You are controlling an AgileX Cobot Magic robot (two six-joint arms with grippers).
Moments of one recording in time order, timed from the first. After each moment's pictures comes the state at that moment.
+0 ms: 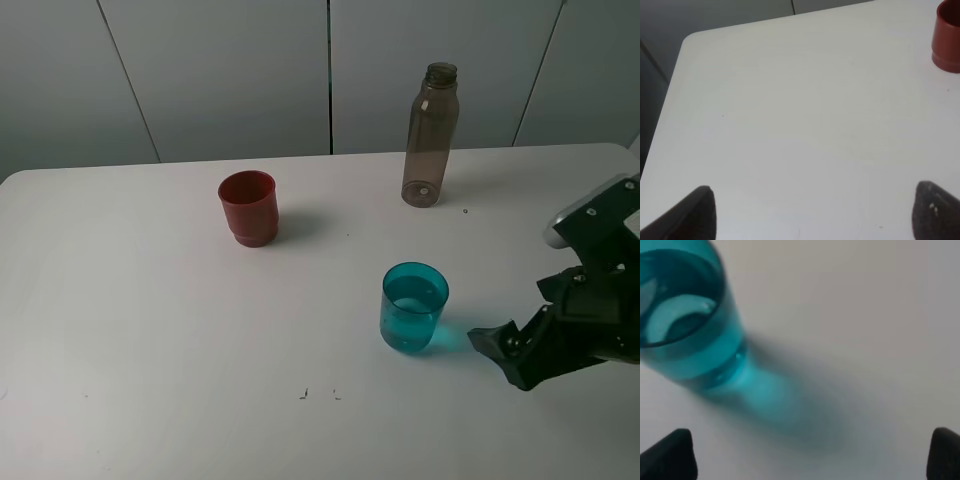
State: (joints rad) left arm 0.05 0.00 -0.52 0.00 1.09 0.14; right arm 0.48 1.10 -0.19 0.00 0.06 -0.12
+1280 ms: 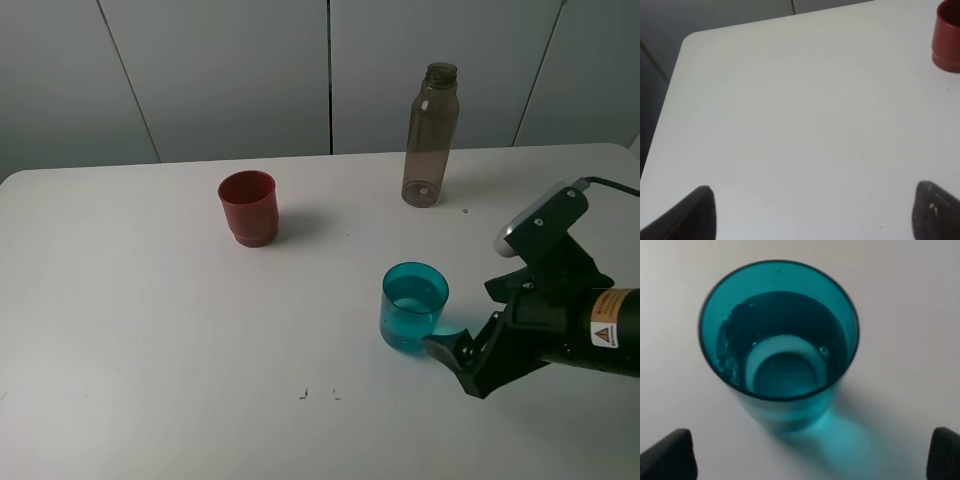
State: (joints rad) left arm 0.05 0.00 -0.52 0.00 1.09 0.14; right arm 0.61 1.26 -0.19 -0.14 -0.17 0.06
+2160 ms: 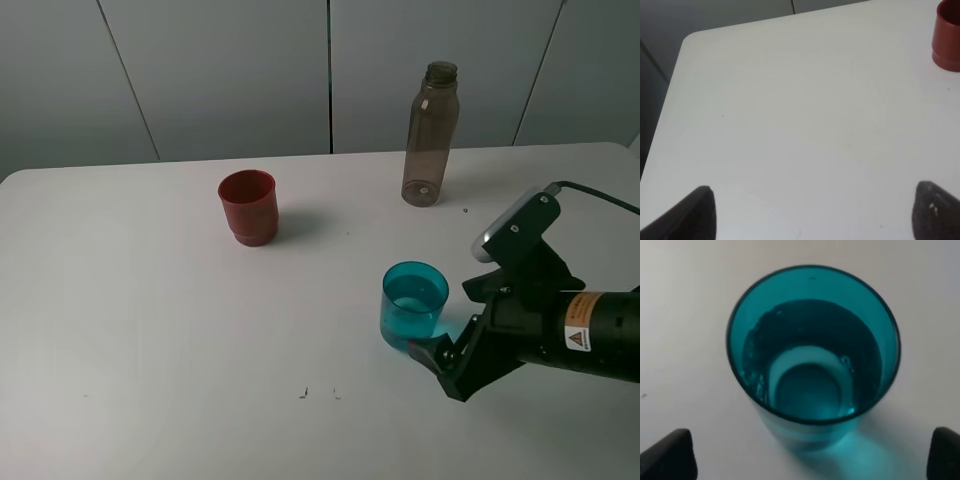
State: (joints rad) left arm 0.05 0.00 -0.52 0.00 1.09 0.14; right arm 0.62 1.40 -0.19 -0.18 -0.35 0.08
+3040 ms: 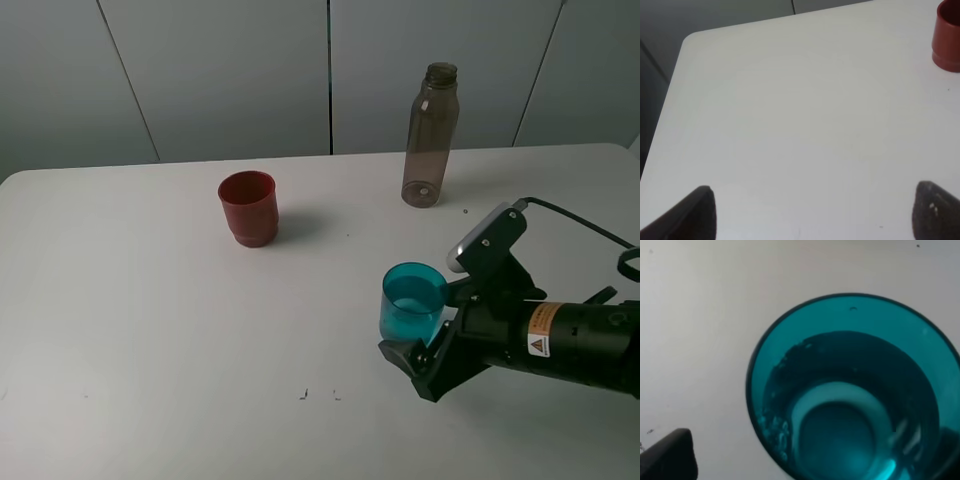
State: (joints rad) left arm 0.05 0.00 -0.52 0.00 1.09 0.14; right arm 0.62 1.64 -0.19 -0.20 -0.64 0.07
